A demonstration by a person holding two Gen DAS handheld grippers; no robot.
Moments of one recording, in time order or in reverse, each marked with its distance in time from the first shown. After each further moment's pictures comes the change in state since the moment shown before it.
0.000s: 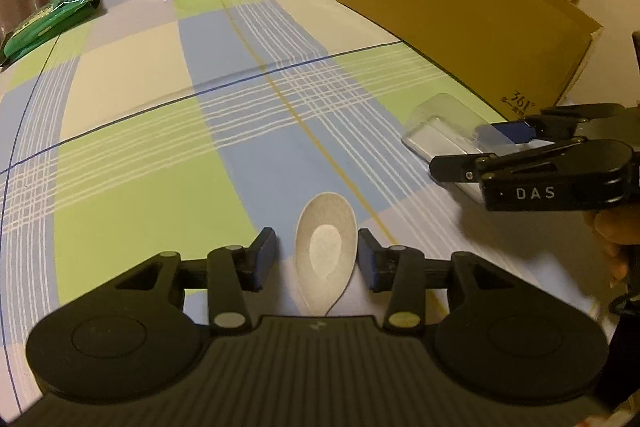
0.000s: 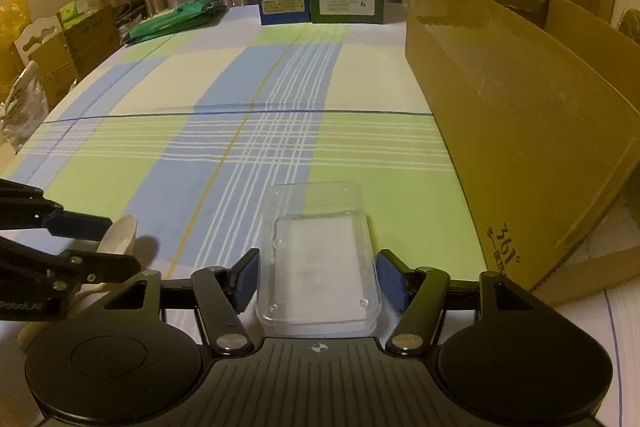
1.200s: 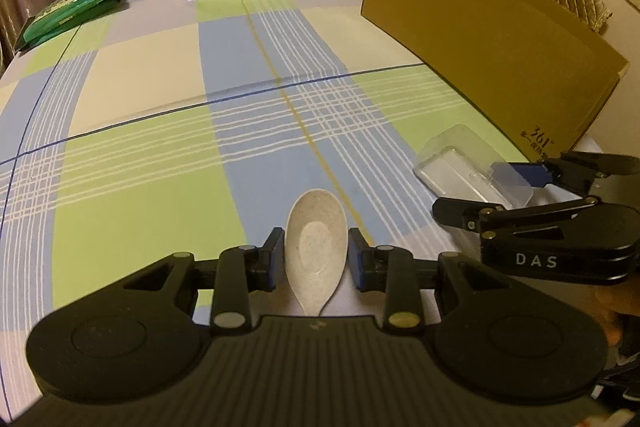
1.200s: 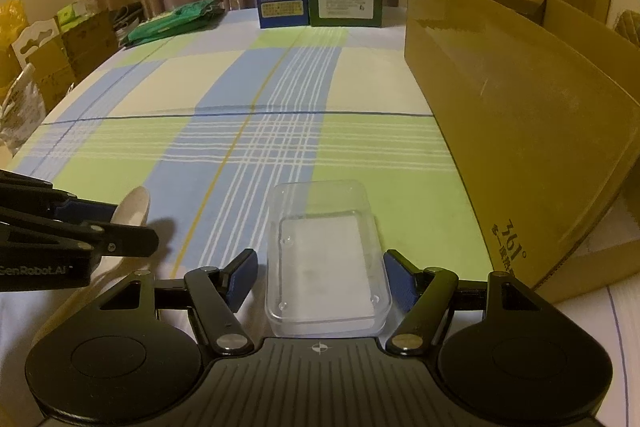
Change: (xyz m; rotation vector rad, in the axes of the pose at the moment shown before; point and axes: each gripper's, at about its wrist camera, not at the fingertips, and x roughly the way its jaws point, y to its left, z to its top) left arm 0.007 -0.005 0.012 -0.096 -0.026 0.068; right arm 0.000 0.006 0.002 -0.003 -0.013 -0.005
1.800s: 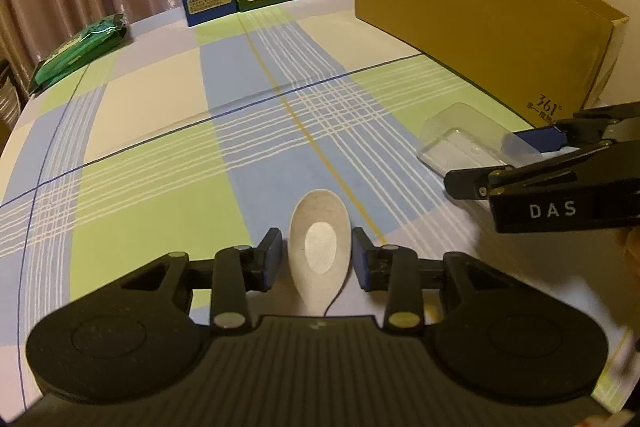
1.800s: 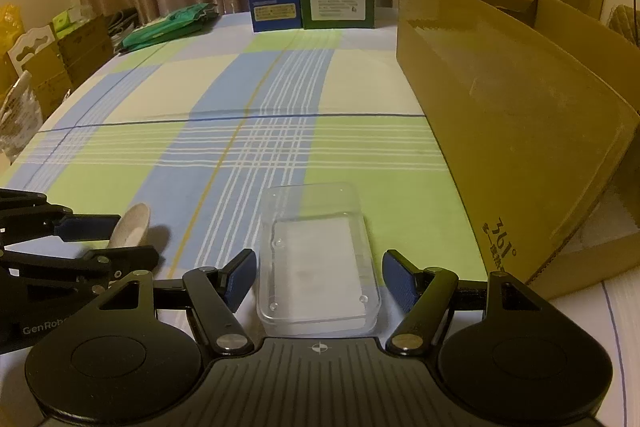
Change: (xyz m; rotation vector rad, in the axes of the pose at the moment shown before) left arm 0.002 -0.020 -0.016 0.103 -0.057 0.105; right arm -0.002 -0.004 0.002 0.024 -0.004 -0.002
